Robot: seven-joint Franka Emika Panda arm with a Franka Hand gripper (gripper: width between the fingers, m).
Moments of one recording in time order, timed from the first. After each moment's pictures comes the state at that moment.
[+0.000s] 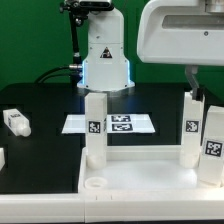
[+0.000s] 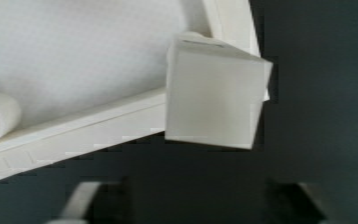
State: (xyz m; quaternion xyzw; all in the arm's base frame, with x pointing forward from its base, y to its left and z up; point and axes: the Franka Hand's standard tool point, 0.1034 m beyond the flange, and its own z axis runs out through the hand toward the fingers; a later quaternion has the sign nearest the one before) arm 0.661 0.103 0.155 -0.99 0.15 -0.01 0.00
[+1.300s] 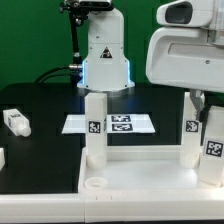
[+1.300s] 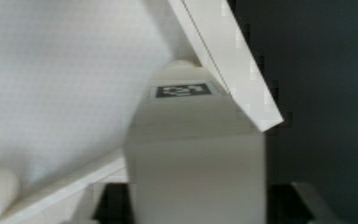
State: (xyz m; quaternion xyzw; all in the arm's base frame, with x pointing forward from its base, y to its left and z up) arm 0.652 0.114 0.121 -0.96 0.29 0.01 -0.01
